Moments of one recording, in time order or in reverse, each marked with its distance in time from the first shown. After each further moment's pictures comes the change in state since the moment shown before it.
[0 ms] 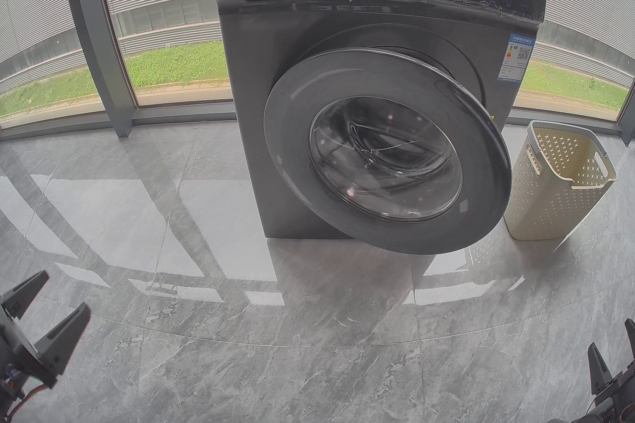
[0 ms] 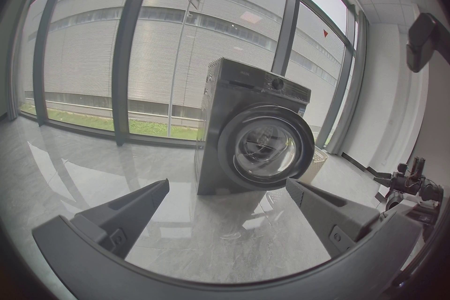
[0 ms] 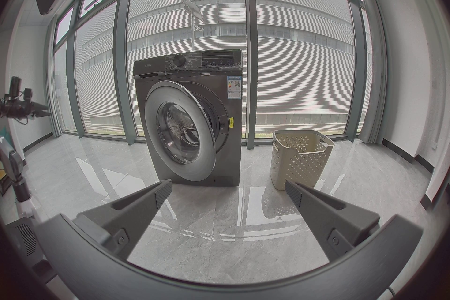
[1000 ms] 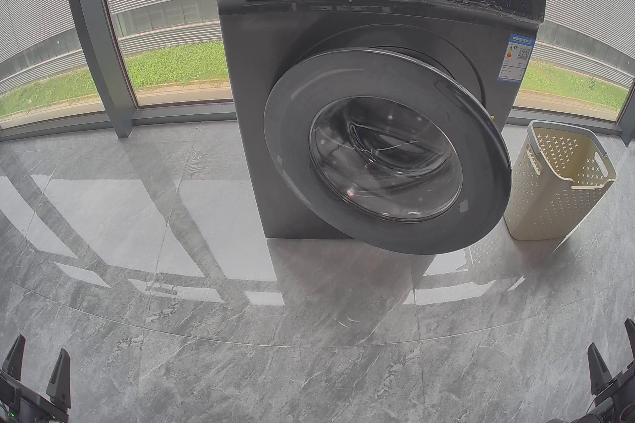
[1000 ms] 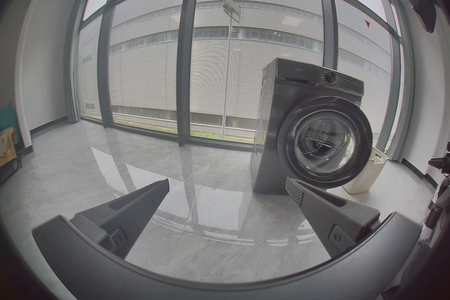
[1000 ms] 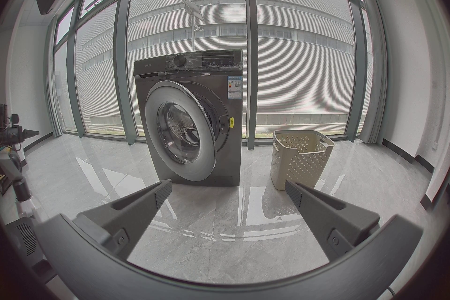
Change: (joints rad) left arm 0.452 -0.487 0.212 0.241 -0.025 0.028; right arm 0.000 0.000 0.000 0.000 0.001 -0.001
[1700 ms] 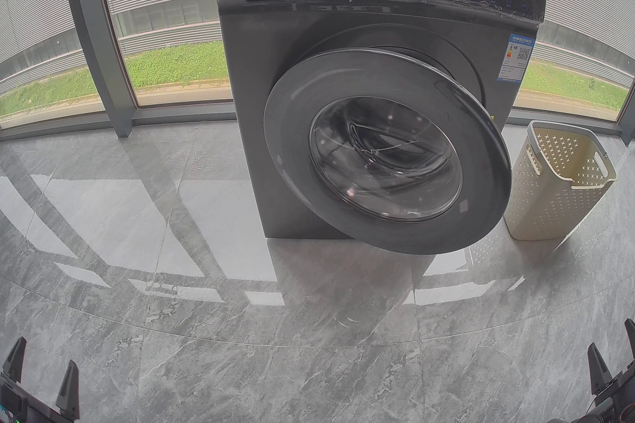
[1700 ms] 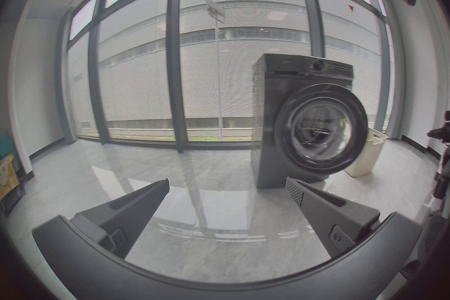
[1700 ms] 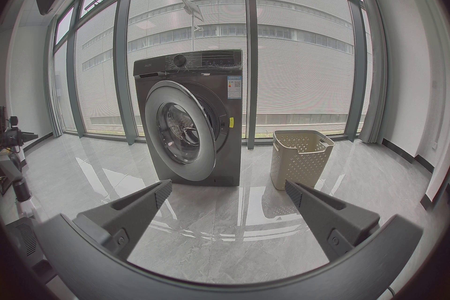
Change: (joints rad) left arm 0.016 -0.057 0.000 0.045 -0.041 0.129; right arm 0.000 0.000 0.000 0.000 0.000 0.001
